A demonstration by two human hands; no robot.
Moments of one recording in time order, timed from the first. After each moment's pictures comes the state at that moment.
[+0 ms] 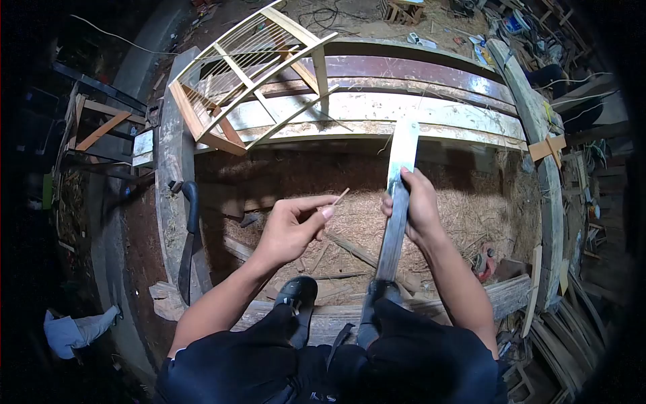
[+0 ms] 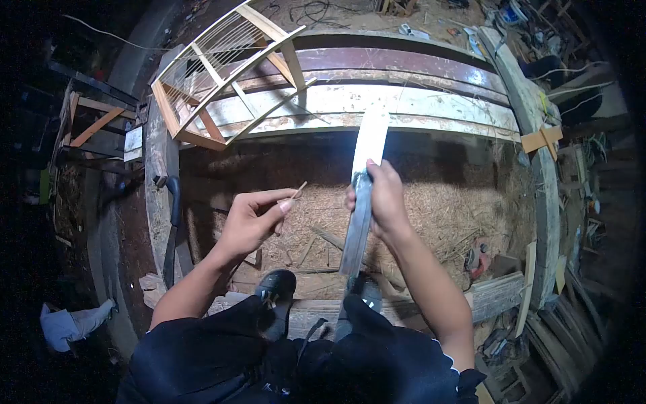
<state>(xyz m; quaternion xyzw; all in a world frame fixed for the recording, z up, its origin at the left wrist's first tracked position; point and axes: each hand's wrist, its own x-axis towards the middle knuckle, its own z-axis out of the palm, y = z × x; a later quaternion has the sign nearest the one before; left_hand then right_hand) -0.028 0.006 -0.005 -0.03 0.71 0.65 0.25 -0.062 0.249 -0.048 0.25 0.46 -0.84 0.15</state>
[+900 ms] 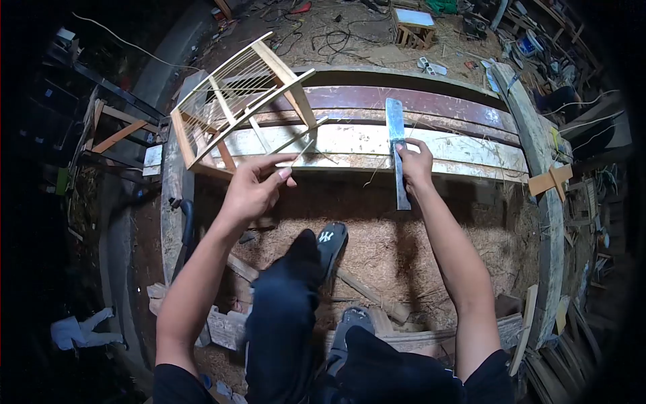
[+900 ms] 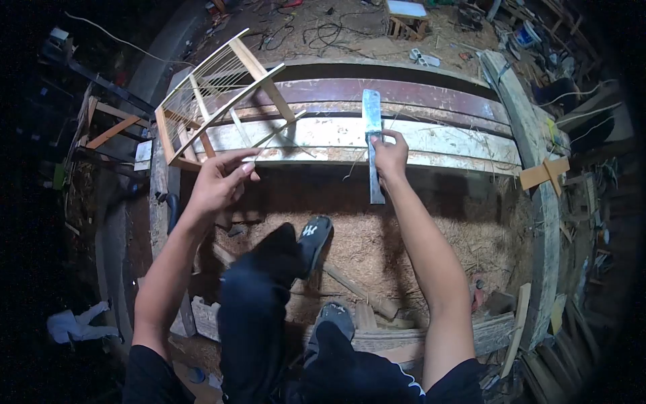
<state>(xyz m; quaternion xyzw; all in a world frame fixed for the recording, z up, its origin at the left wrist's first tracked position) -0.131 0.021 0.014 -0.08 0.76 0.63 0.15 -0.235 0.340 -0.164 0.21 0.70 -0.68 0.01</state>
